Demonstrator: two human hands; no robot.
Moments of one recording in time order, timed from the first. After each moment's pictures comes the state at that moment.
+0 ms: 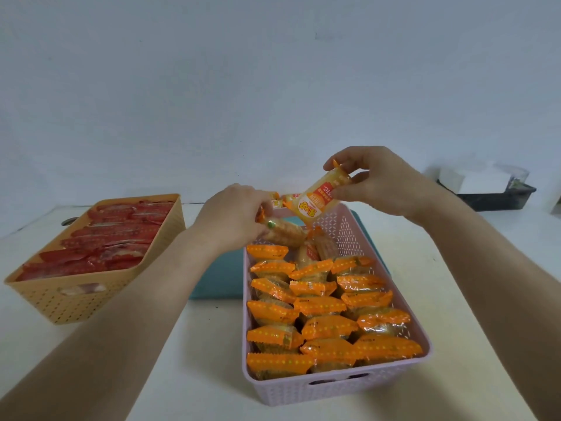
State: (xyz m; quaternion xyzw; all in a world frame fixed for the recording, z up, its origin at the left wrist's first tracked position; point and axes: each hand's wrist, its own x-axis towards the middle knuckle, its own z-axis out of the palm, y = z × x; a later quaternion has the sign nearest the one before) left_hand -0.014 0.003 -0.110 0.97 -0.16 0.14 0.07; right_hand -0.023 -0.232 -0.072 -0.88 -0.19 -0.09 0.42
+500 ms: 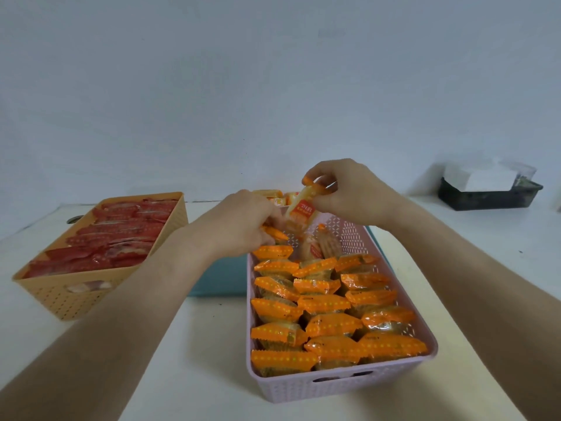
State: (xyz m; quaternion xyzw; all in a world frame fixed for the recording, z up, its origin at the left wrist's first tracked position) left_hand -0.028 0.002 -0.100 0.97 -0.24 0.06 0.04; right_hand -0.011 -0.197 -0.090 -0.91 -0.21 -0.12 0.34
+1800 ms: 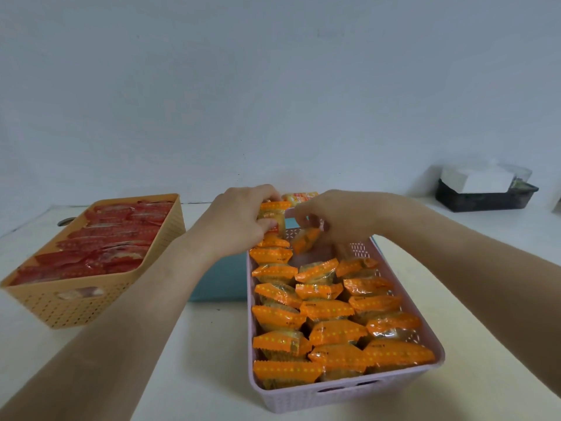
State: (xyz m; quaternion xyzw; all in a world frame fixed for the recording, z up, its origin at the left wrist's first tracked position) left_hand -0.018 0.006 -0.111 0.95 -0.20 0.15 0.17; right_hand 0.002 -0.190 -0.094 -0.94 -0.33 0.05 0.01
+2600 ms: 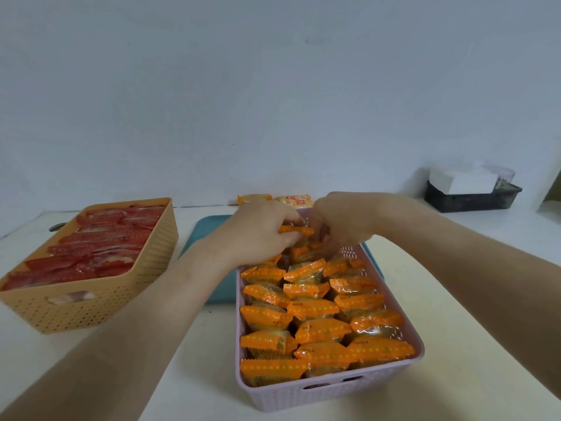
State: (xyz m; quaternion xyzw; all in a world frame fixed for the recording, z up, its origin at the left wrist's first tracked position) left_hand -0.028 -0.032 -0.109 0.95 -0.27 0.08 0.14; right_hand -0.012 -0.201 -0.084 -0.95 -0.30 0.09 -0.04
